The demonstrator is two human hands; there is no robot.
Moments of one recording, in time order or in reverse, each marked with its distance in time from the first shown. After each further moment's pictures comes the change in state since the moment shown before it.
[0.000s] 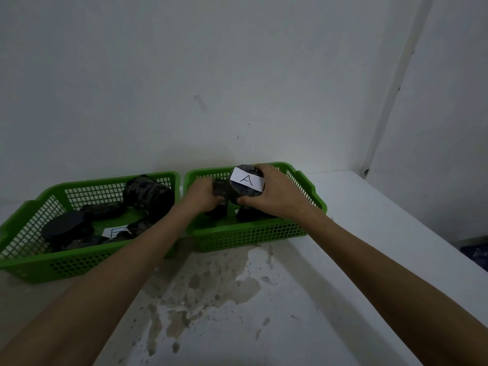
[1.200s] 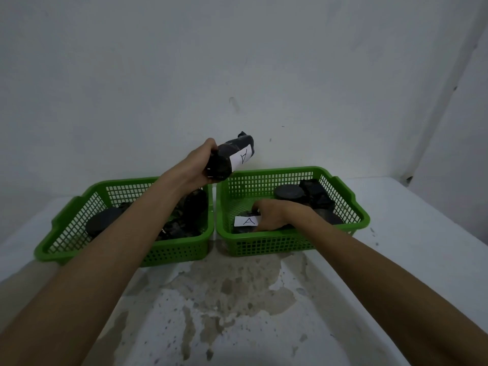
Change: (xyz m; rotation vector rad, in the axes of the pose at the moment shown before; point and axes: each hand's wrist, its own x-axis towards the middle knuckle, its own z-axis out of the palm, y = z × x) left_hand -0.012 -0.015 -0.102 -1.123 -0.095 -0.179; right_hand 0.045 -0.033 0.063 -0.248 -0.779 0.055
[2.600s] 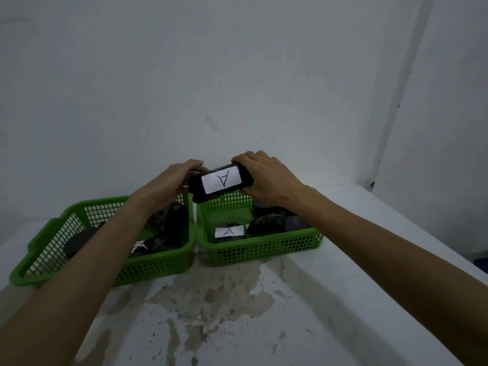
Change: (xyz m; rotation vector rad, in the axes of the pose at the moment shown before) left_hand -0.036 0.008 -0.006 0.323 -0.064 0.167; right_hand -0.075 -0.002 -0.063 -0.298 0.883 -0.281
